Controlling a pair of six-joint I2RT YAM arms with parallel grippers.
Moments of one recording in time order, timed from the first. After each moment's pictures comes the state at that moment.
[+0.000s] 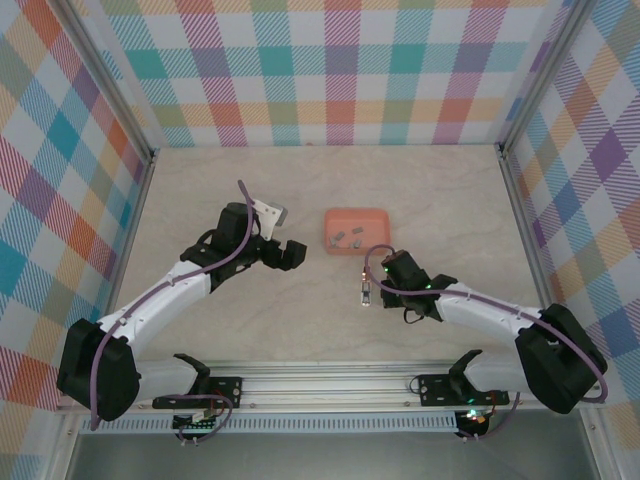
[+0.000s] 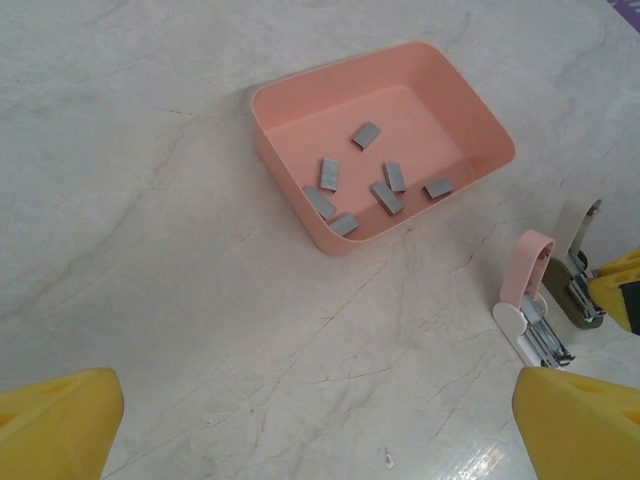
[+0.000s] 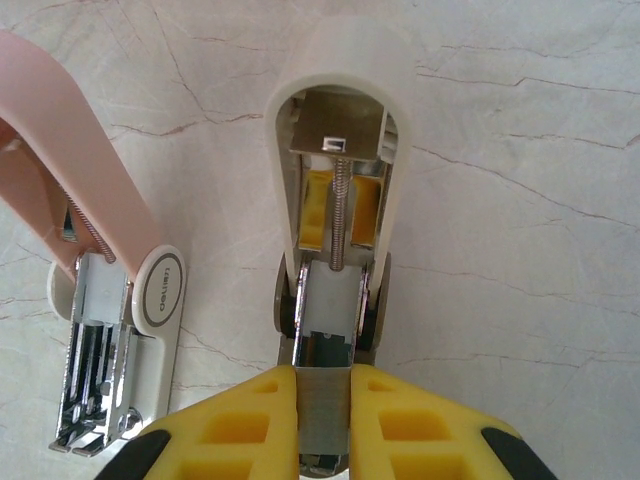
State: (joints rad) left arm -0.47 1.24 0.86 -0.29 0.23 -0.11; right arm 0.68 1.25 0.55 -0.35 0.17 0.52
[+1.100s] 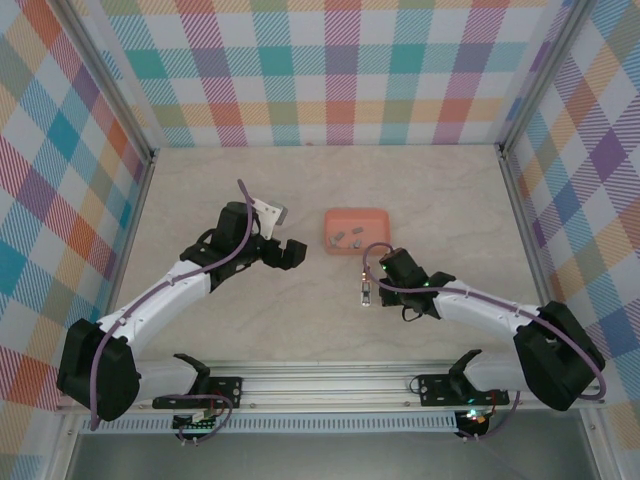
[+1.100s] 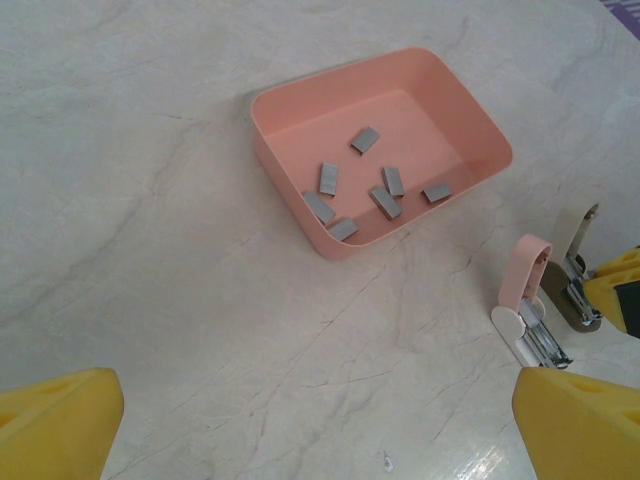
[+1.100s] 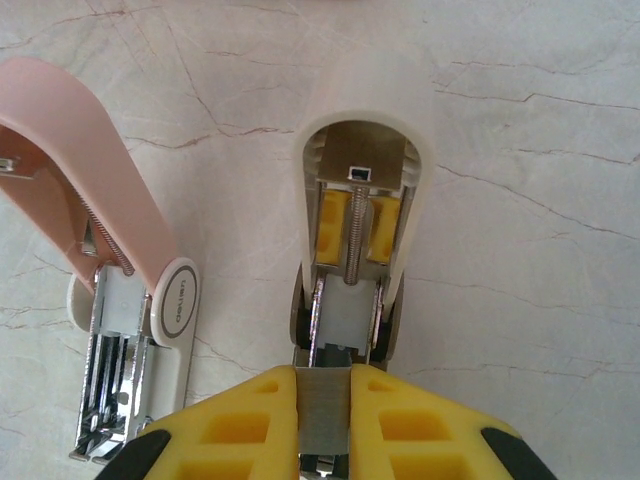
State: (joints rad) left arm -0.47 1.24 0.86 -0.29 0.23 -0.11; right arm 0.68 1.27 0.58 -0.37 0.18 0.52
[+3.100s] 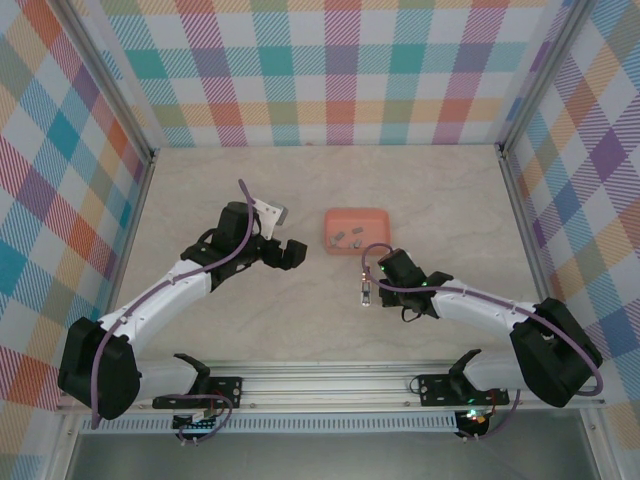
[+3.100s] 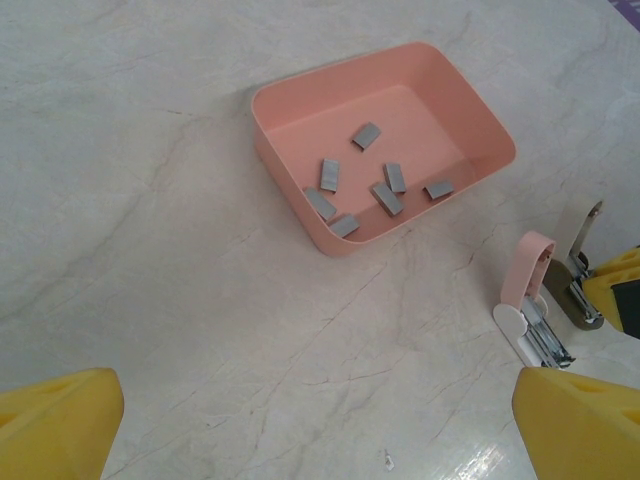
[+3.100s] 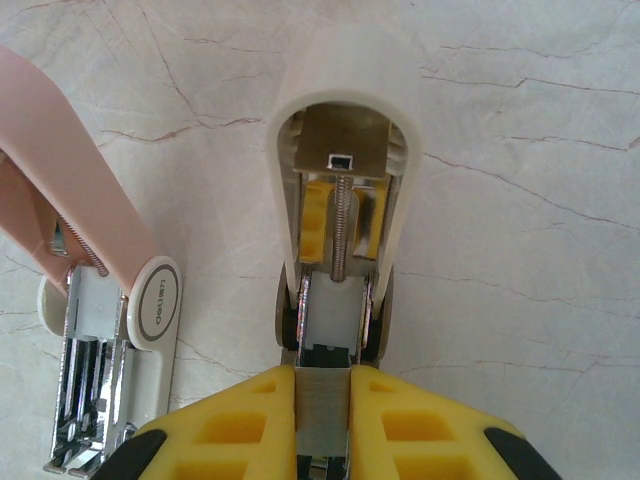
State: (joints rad) left arm -0.47 1.25 0.86 -0.30 0.23 -0.11; right arm 0.68 1.29 0.58 -0.37 0.19 0.53
